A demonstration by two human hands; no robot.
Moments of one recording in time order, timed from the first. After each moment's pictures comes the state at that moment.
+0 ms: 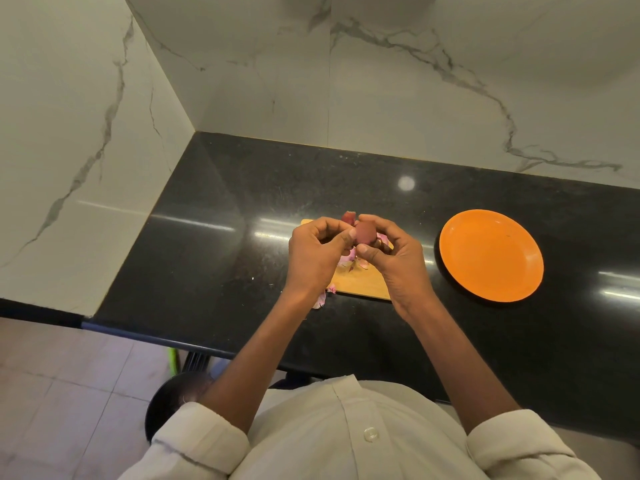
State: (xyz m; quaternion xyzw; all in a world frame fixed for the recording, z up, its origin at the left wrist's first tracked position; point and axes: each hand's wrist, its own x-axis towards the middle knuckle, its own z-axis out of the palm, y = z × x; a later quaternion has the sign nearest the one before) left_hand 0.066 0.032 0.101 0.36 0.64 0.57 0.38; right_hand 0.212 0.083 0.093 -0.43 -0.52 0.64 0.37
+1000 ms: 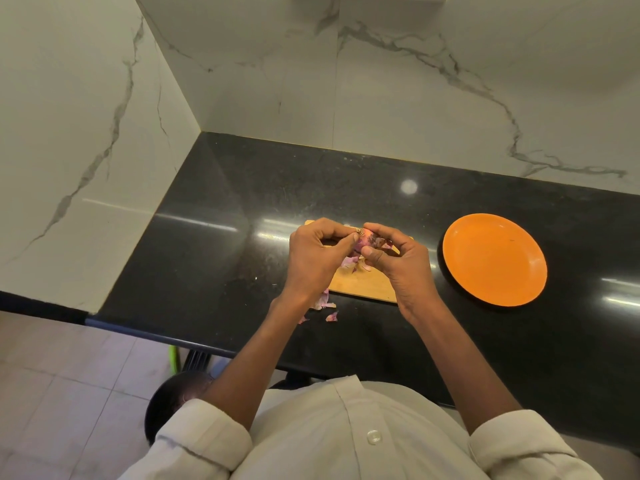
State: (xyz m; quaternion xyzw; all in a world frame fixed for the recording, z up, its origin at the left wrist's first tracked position) left_hand 0.055 0.029 0.095 0.44 0.65 0.53 0.30; right_hand 0.215 0.086 0.090 -0.46 -0.50 0.64 0.35
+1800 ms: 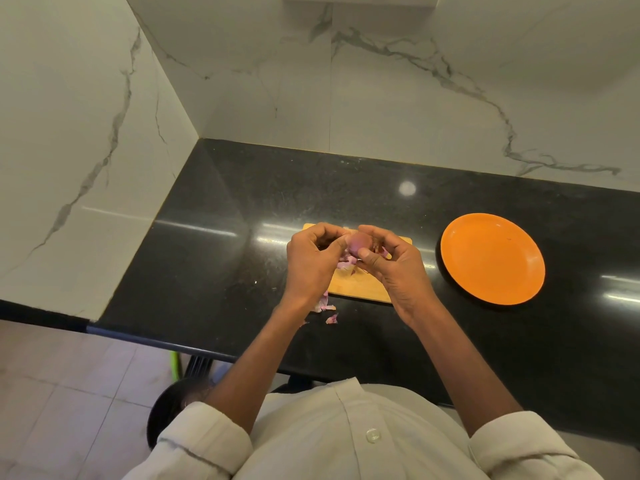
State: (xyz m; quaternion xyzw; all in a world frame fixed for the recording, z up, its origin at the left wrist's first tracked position) left_hand 0.059 0.029 0.089 0.38 0.66 0.55 0.35; right_hand 0.215 0.084 0.084 -0.44 -0.49 0.67 0.34
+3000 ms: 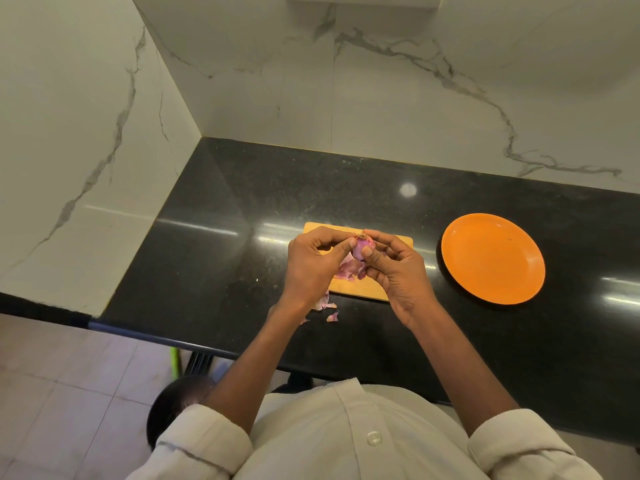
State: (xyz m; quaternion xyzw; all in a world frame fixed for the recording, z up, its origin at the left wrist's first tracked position) left_hand 0.054 0.020 0.085 0.45 0.65 0.53 0.31; right_hand 0.216 0.077 0.083 -0.42 -0.41 0.72 0.37
